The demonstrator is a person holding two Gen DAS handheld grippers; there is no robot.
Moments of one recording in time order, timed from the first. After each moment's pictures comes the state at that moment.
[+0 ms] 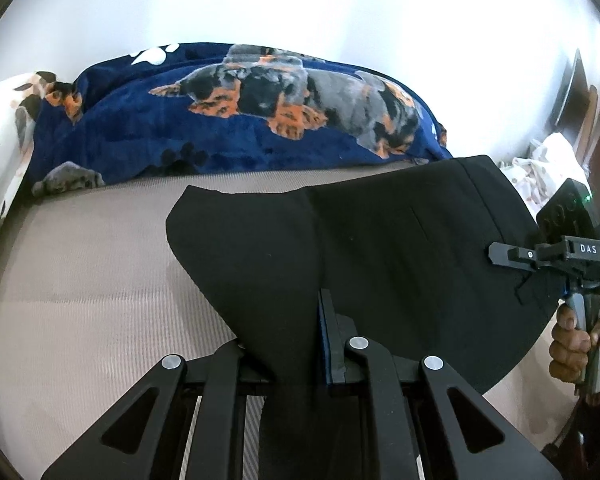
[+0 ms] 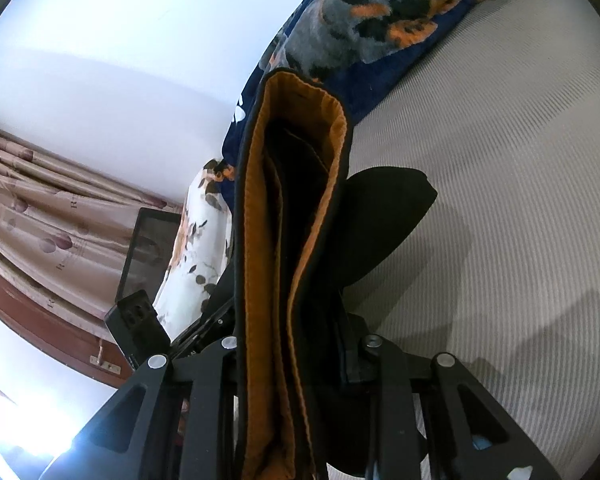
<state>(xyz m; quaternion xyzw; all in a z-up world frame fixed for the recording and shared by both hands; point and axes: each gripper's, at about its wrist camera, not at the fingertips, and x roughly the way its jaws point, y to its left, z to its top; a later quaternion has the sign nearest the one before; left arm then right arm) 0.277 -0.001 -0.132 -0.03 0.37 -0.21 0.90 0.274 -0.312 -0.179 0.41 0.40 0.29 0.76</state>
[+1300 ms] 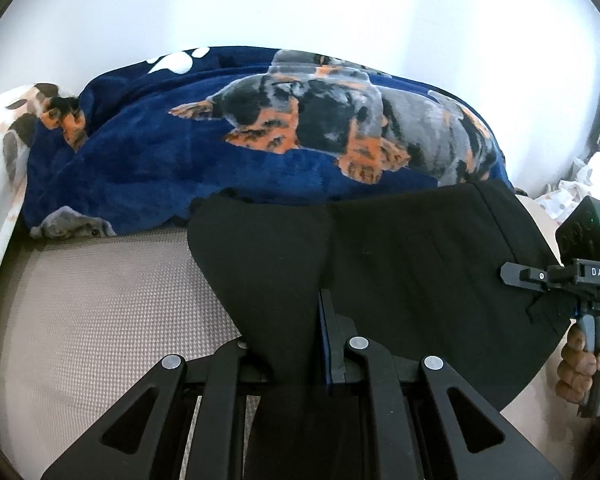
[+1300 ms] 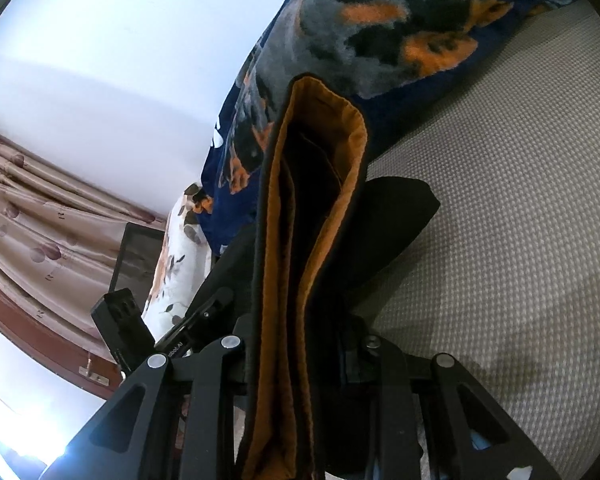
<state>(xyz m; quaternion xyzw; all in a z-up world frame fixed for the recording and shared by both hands) 0.380 0.005 -0.145 -0.02 0.36 -0.15 0.92 0.364 -0.312 -0.203 0.39 0.40 0.30 0.77</state>
